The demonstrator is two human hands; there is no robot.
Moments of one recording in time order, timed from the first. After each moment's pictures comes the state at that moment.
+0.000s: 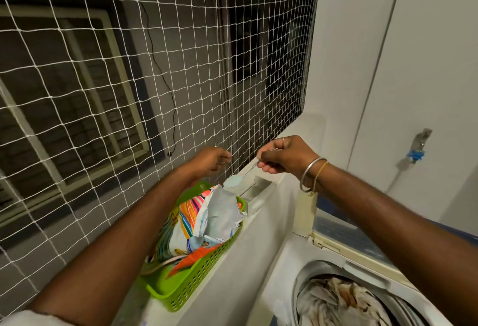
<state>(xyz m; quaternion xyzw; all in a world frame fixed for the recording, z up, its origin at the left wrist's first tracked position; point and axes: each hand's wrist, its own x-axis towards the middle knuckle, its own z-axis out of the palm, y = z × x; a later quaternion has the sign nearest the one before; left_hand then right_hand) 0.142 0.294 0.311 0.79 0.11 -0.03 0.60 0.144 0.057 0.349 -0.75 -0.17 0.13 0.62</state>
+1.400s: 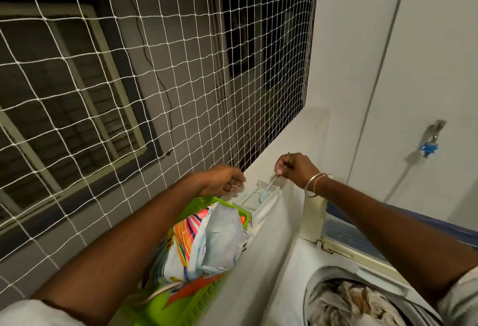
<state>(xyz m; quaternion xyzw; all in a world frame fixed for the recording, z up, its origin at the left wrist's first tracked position) 0.199 0.288 0.267 0.80 0.13 -0.23 0.55 0.267 0.050 0.242 -0.88 -0.24 -0.02 0.40</state>
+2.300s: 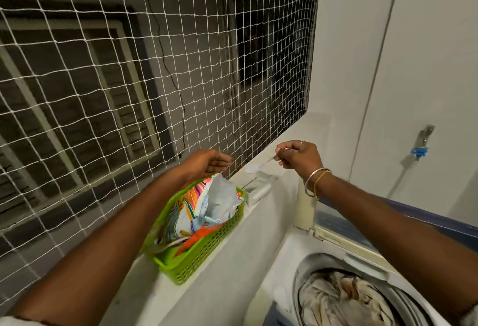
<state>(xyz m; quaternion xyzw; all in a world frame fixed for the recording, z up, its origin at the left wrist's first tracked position) 0.084 0.294 0.312 0.78 0.05 -0.03 0.62 0.156 0.028 0.298 -0.70 -0.13 -0.02 0.70</state>
